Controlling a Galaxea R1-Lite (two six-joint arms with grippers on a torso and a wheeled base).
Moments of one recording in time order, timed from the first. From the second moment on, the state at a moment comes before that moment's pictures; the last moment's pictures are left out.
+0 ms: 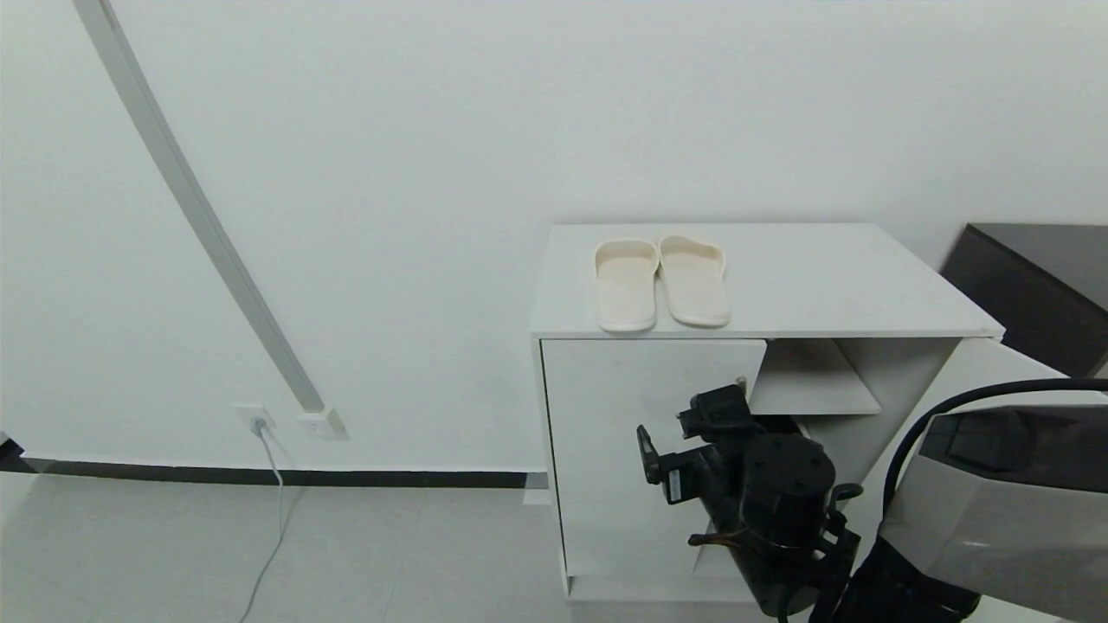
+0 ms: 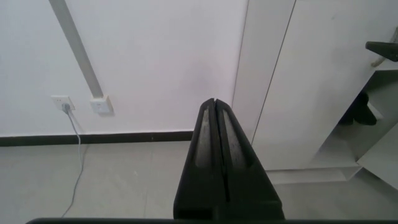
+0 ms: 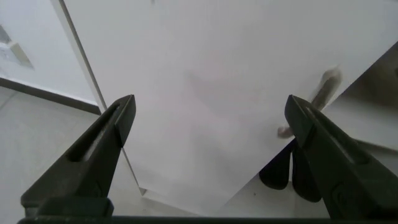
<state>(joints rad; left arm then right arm) 0.00 0.00 0.00 0.00 -0.01 0.01 0.79 2.18 -0.63 -1.52 -0.57 -0.08</state>
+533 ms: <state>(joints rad) 0.00 0.00 0.00 0.00 -0.01 0.01 0.80 2.18 -0.61 -1.57 -0.51 -0.10</state>
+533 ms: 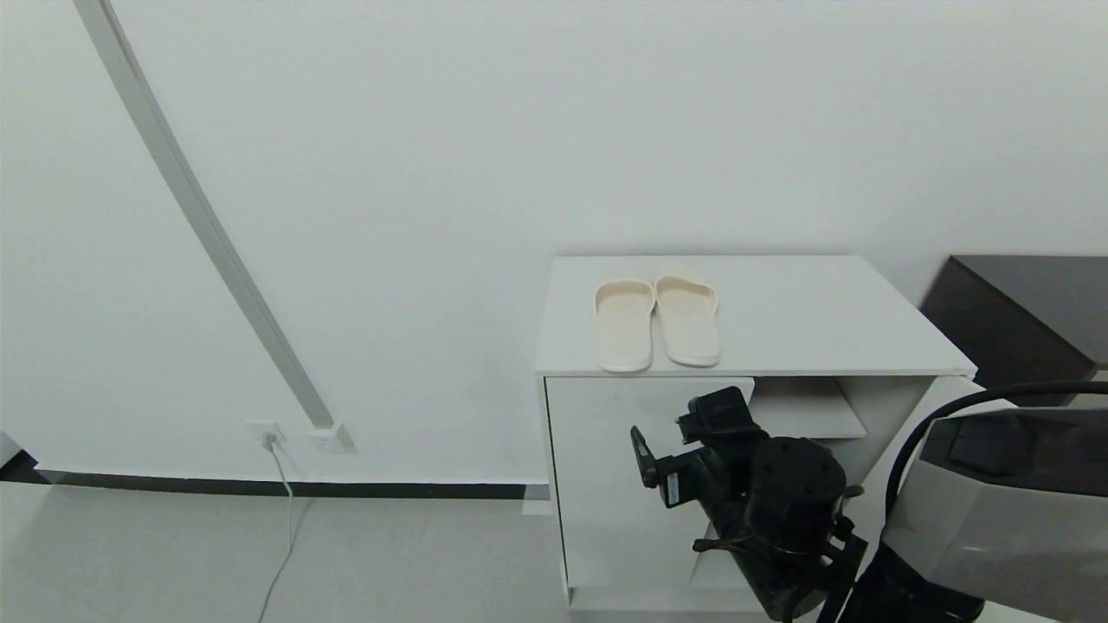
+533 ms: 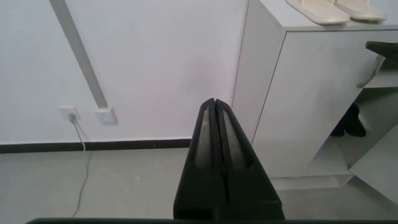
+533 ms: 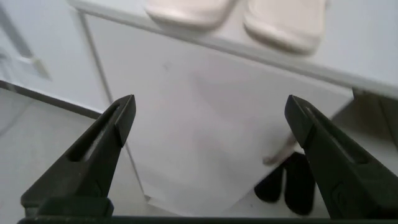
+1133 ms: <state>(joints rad) 0.00 0.00 0.00 0.00 -0.01 0.01 0.78 2.02 -0.96 -0.84 -0.62 0.02</state>
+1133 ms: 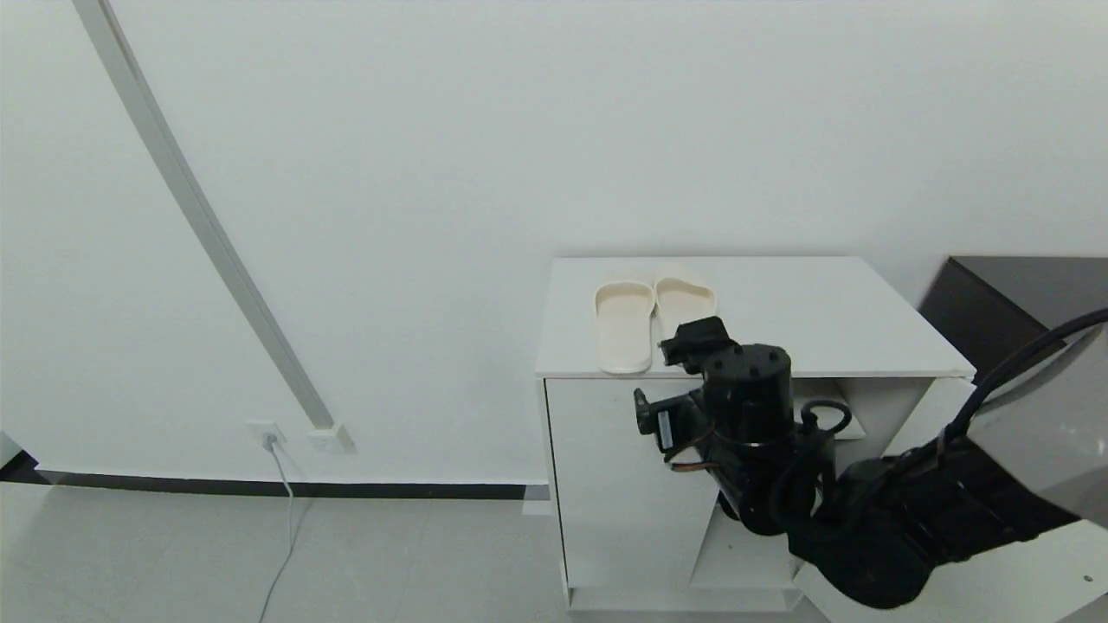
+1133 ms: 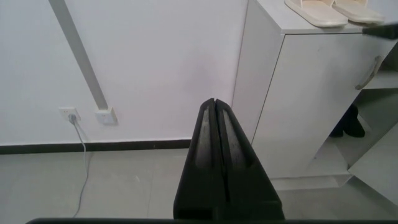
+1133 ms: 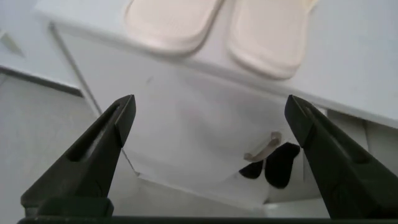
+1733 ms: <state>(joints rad) 0.00 0.00 0.00 0.00 -0.01 0.01 0.77 1.97 -1.21 -0.46 -0.68 0.27</state>
